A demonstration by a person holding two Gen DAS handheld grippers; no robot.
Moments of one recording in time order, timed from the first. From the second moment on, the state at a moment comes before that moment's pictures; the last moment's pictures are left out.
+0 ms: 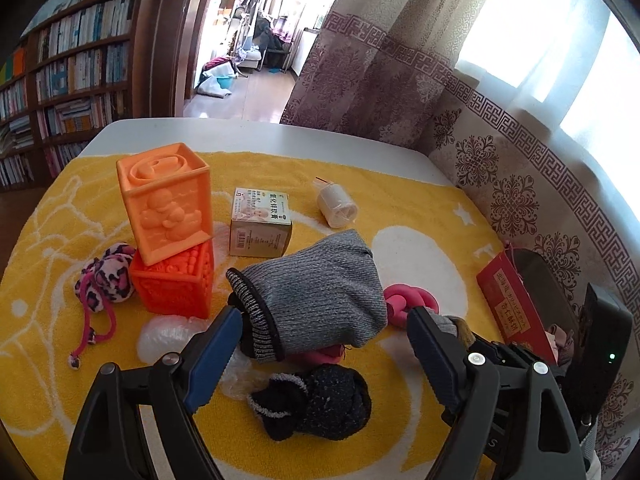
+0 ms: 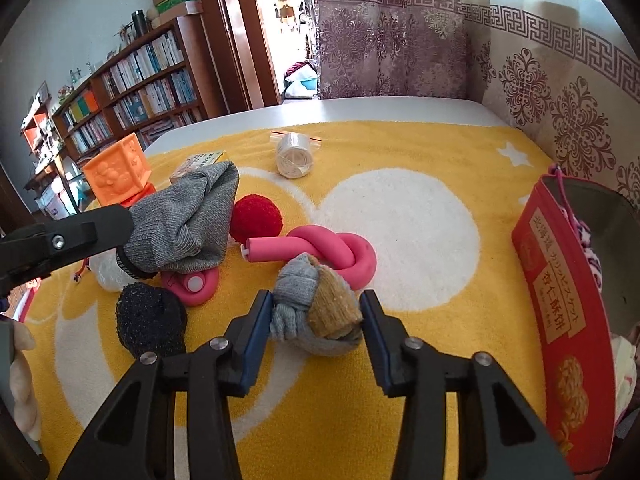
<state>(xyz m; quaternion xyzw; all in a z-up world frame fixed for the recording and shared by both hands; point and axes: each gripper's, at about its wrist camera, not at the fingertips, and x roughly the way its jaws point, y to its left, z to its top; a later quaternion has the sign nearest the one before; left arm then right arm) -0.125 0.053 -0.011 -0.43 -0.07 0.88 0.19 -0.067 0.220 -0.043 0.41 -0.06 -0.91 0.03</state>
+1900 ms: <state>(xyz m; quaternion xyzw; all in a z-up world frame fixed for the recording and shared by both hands) -0.130 0.043 -0.002 -0.38 -0.08 0.91 0.14 -0.062 0.236 -0.034 0.38 -0.09 -0.92 0.03</state>
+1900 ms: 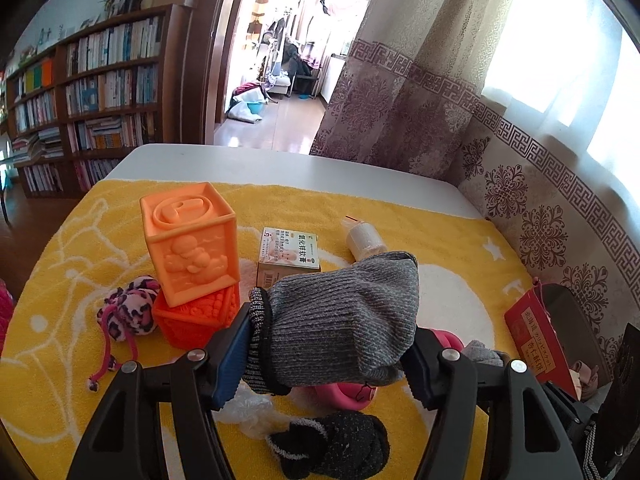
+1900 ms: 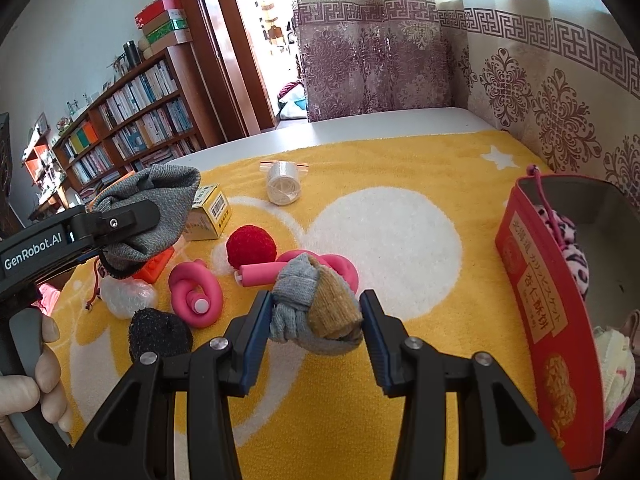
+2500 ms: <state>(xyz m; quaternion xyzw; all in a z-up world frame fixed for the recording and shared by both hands) -0.088 0.056 0.022 -0.35 -0.05 0.93 0.14 -0.051 0.259 -0.018 0.35 -0.12 -0.93 0.00</state>
